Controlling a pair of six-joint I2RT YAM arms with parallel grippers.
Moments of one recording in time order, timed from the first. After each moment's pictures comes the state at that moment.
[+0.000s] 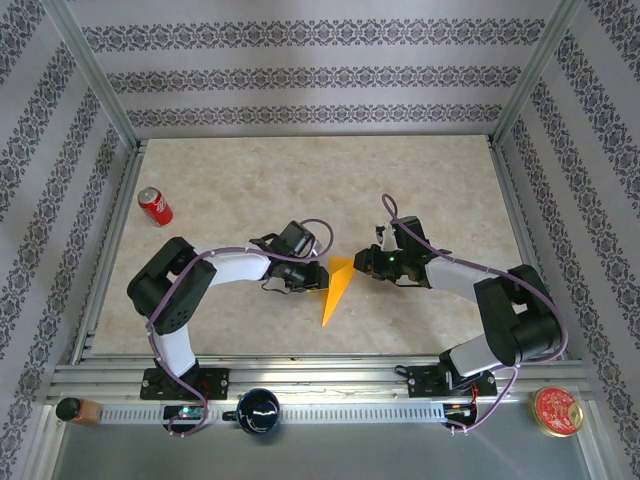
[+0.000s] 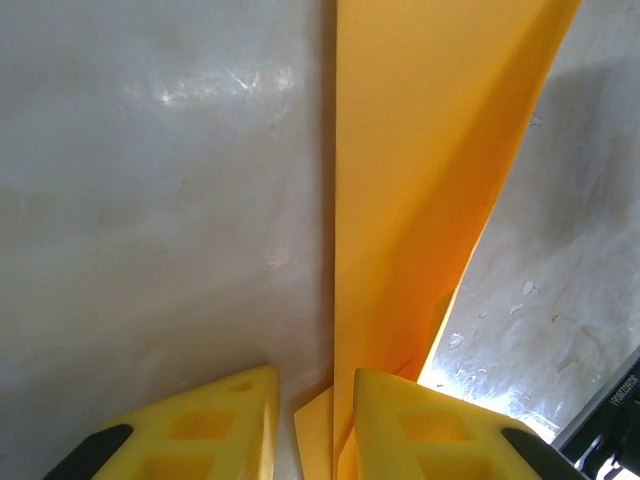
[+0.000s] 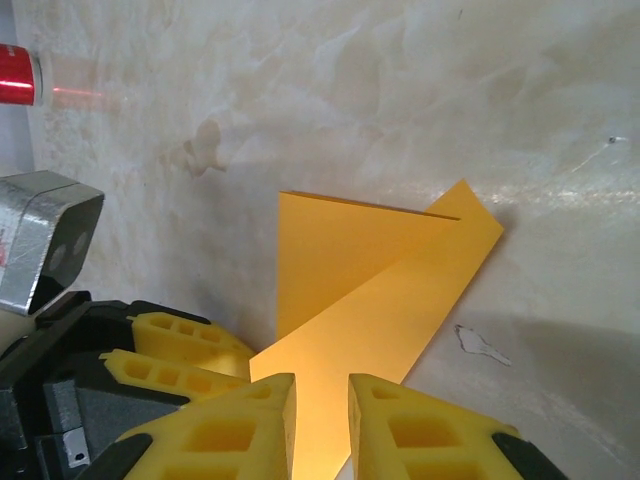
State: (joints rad) left arm -0.68 1.79 0.94 -0.22 0.44 -0.74; right arm 0.34 1.48 0.60 -0.01 -0.59 0.72
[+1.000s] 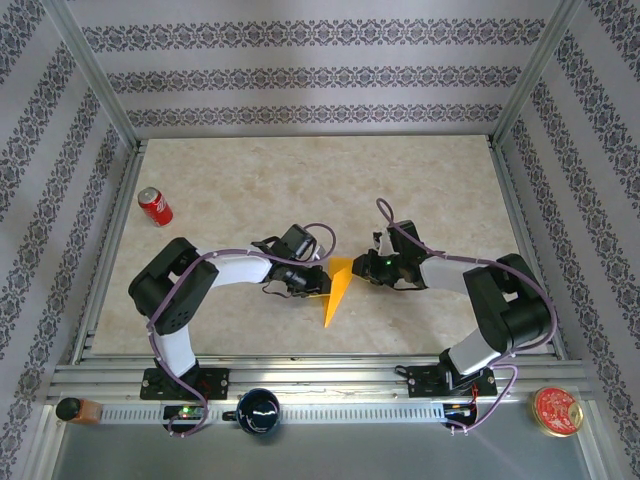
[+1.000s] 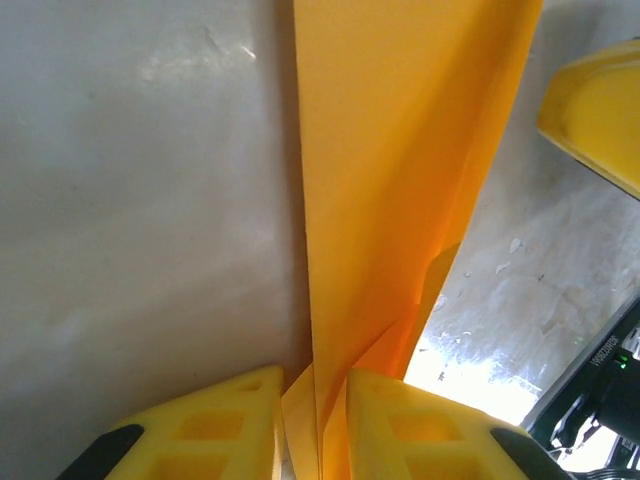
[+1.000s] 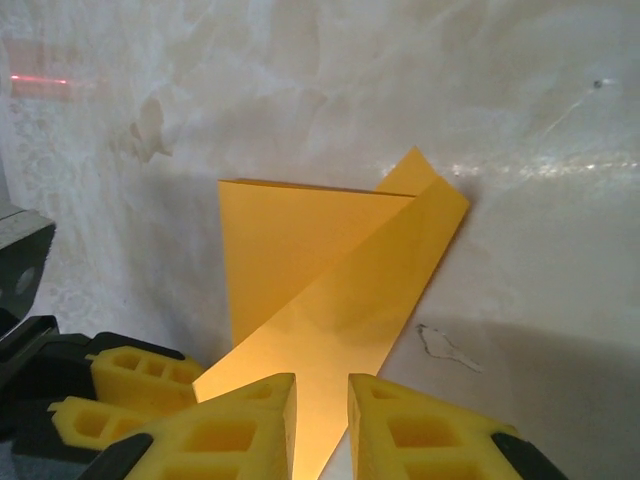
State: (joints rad) left arm -0.69 1.81 0.94 -0.20 0.53 -0.74; right arm 0.36 1.57 0.58 0.02 -0.59 0.74
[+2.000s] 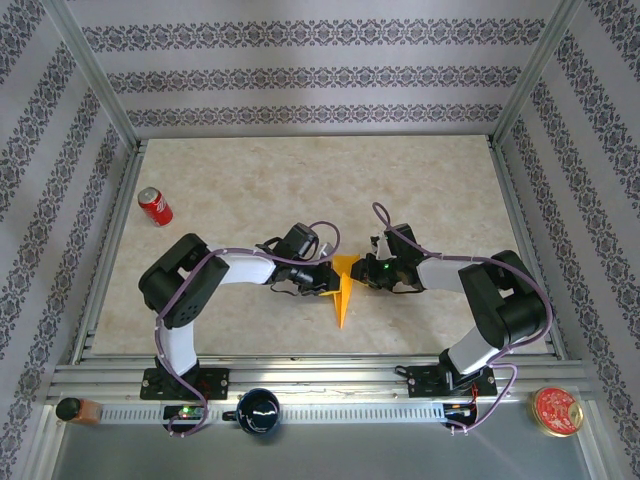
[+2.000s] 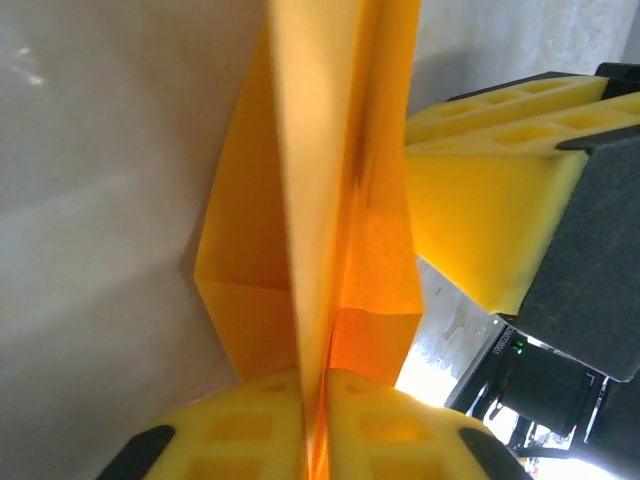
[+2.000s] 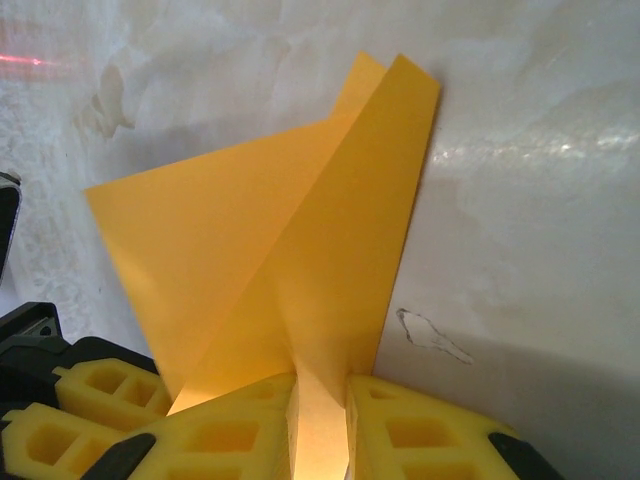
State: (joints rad) left arm -0.69 1.88 0.93 0.02 0.66 -0.86; right arm 0.38 1.59 0.57 0.04 -0.59 0.74
